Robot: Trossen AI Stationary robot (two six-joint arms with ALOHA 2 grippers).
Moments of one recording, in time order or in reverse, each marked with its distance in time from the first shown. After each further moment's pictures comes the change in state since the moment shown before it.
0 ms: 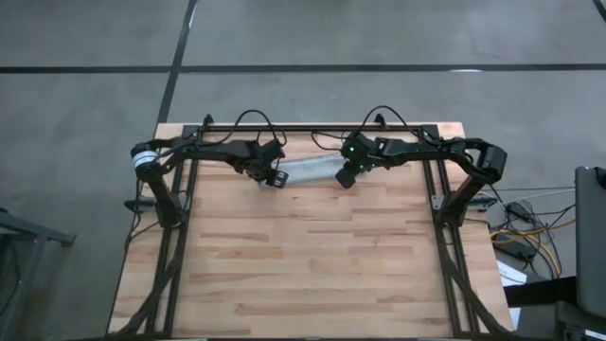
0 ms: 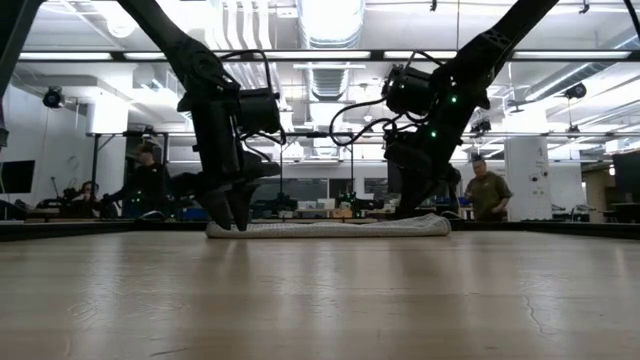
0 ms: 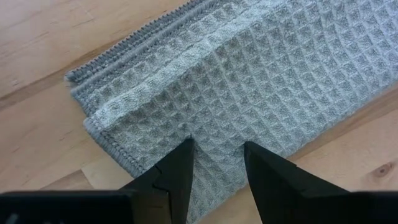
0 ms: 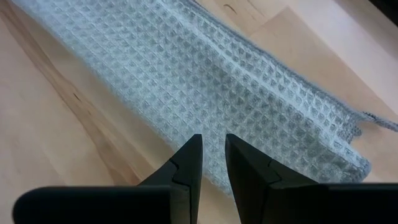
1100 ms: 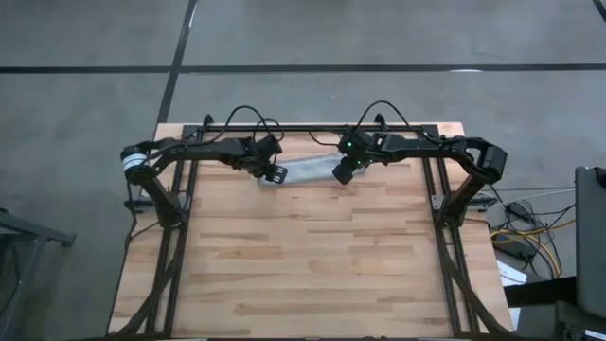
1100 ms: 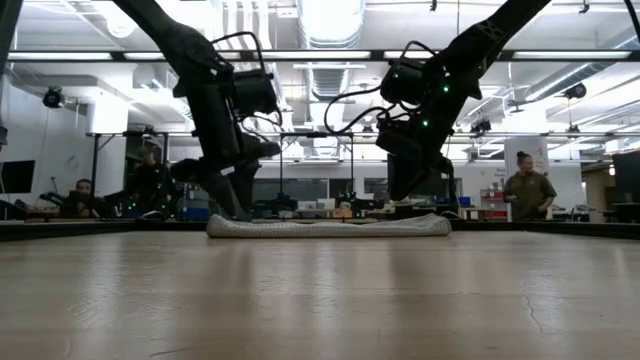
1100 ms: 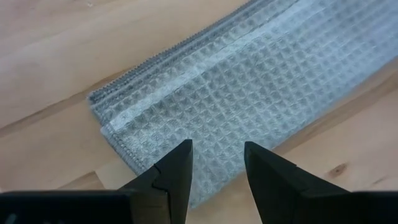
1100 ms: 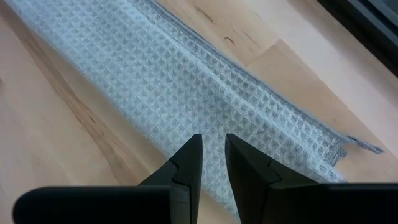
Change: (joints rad) left arm 0.001 -0.089 0.000 0.000 -0.020 0.000; right arm 0.001 0.000 0.080 -0.055 0.006 -0.008
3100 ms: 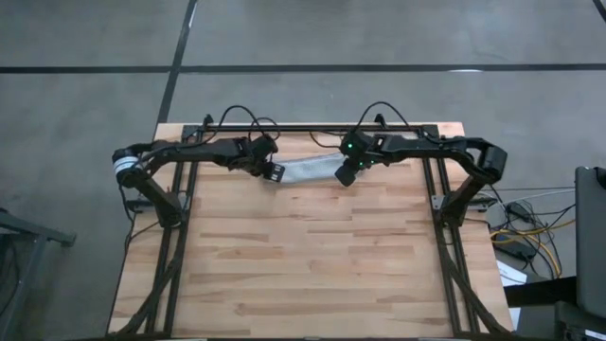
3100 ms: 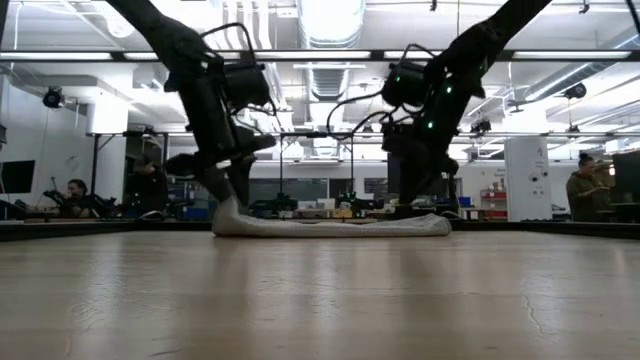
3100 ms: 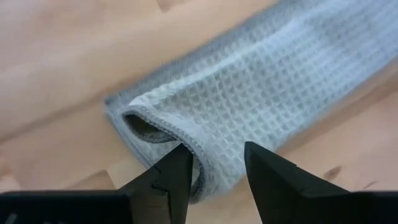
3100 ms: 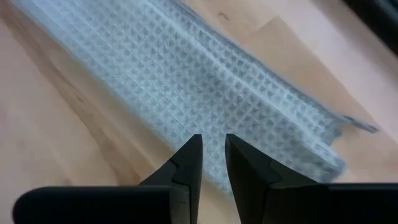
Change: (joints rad) left arm 0.002 -0.068 -0.046 0.033 -0.032 -0.014; right arm 0.001 -0.005 -0.006 -0.055 0.010 0.000
